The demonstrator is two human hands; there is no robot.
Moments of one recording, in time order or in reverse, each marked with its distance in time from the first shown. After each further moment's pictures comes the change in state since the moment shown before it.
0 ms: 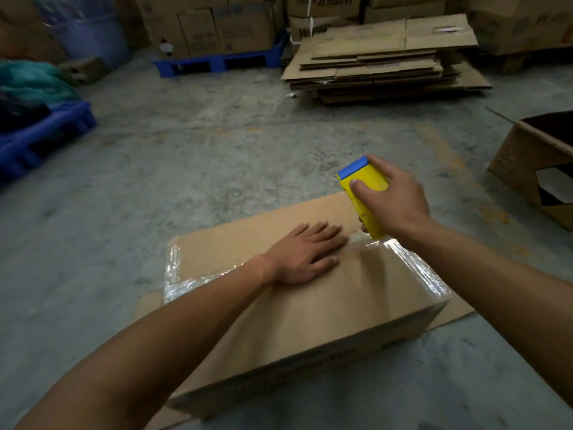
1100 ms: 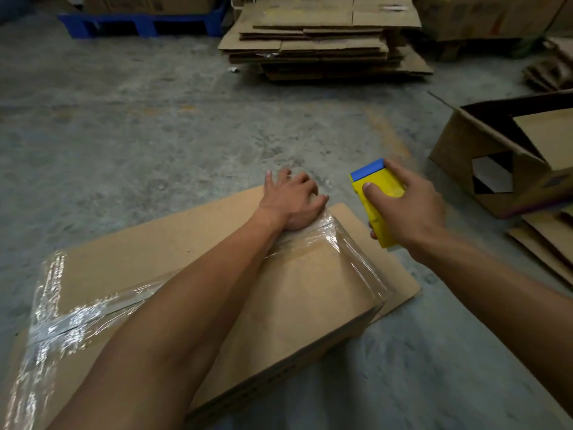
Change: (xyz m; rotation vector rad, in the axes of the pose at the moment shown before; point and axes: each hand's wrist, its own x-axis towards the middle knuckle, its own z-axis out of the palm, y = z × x) left_hand 0.179 0.006 0.000 -0.059 0.218 -0.327; right_hand 0.045 0.088 -0.067 -0.016 0.093 0.149
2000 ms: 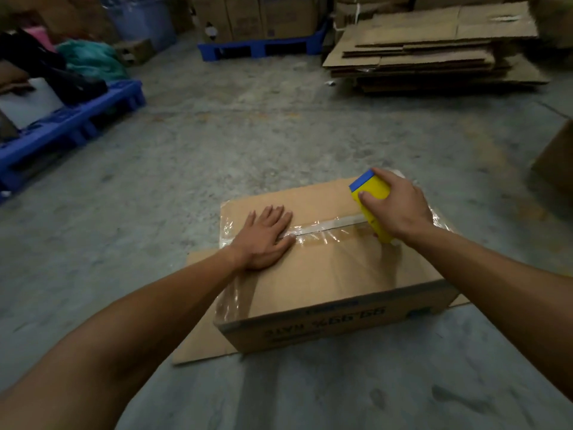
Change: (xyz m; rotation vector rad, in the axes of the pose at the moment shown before) left_hand -0.275 -0.144 -0.068 0.091 -0.143 -0.169; right_hand -0.119 -0.079 0.080 -0.285 -0.255 -0.246
